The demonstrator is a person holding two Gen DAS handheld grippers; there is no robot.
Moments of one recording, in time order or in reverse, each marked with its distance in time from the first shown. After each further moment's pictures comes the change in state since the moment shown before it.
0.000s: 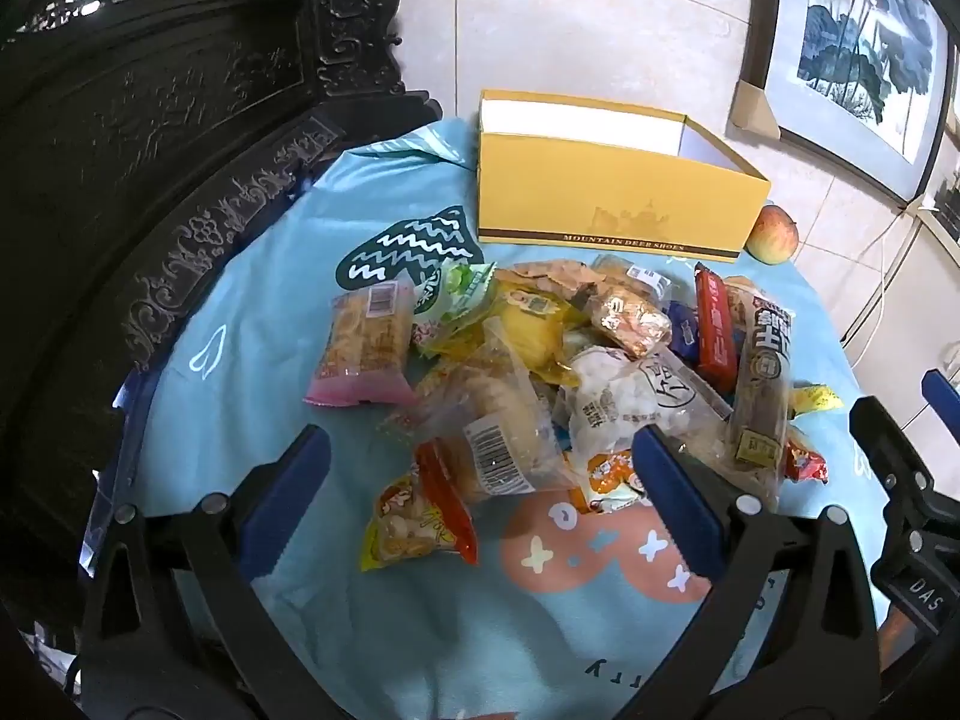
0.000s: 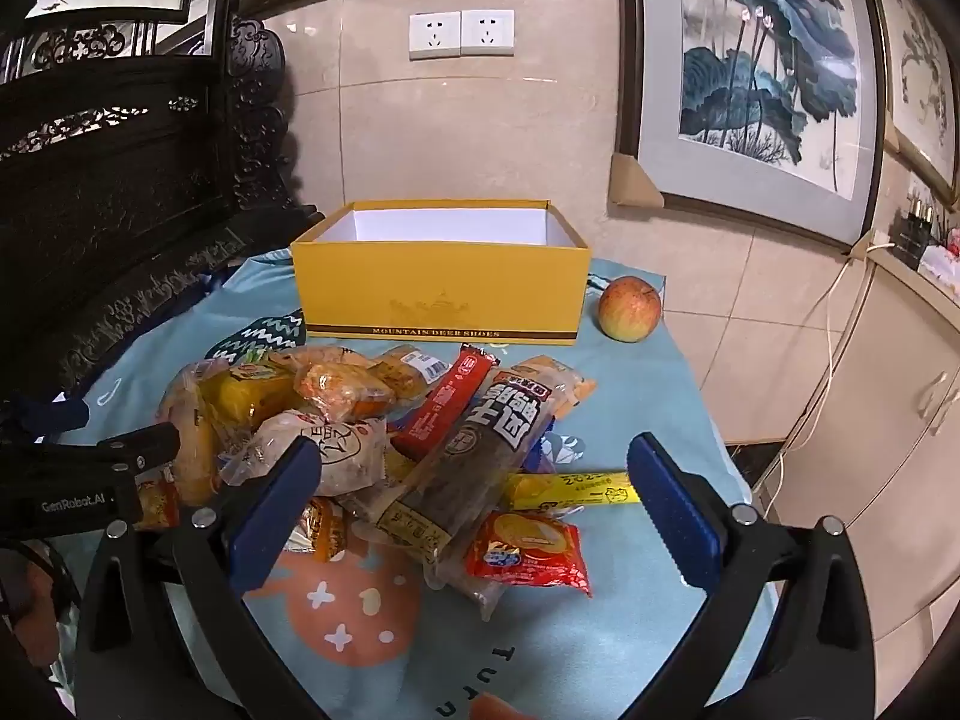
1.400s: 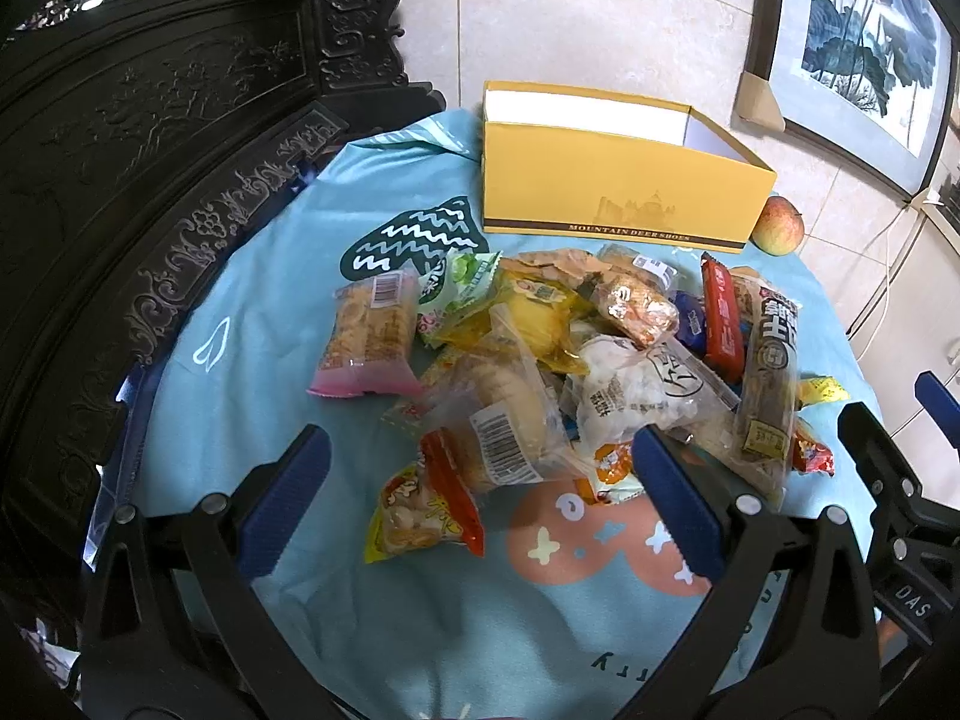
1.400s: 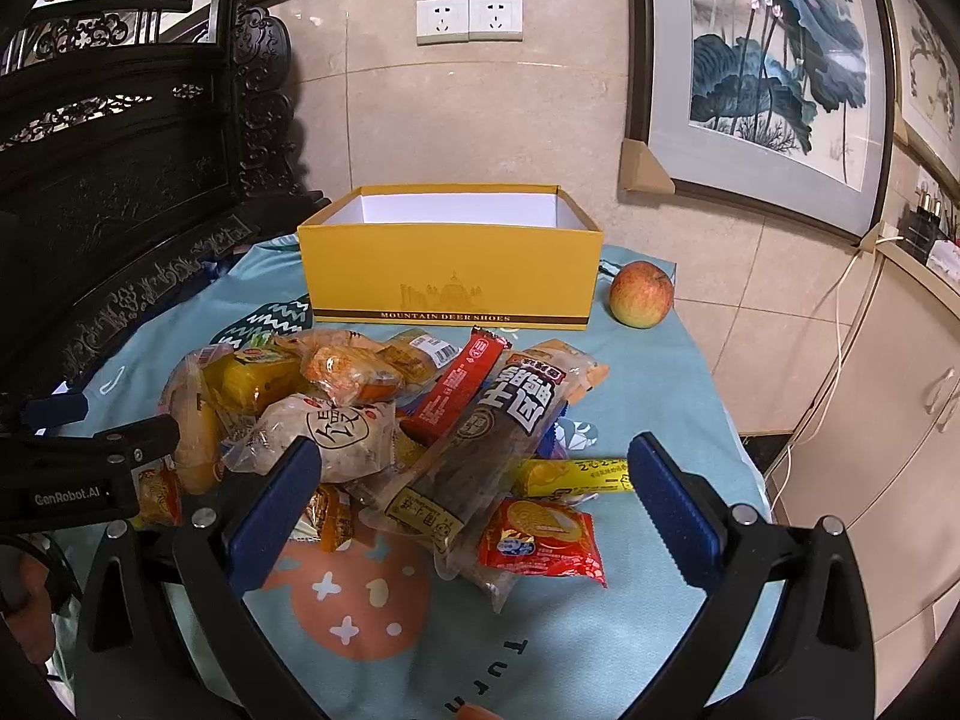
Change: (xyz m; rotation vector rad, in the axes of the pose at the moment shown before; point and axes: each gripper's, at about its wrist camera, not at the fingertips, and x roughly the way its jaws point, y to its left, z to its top) left arm 0.000 0.001 -0.002 0.008 0.020 0.015; right arm 0.007 0.004 -0.005 -0.004 0.021 0.017
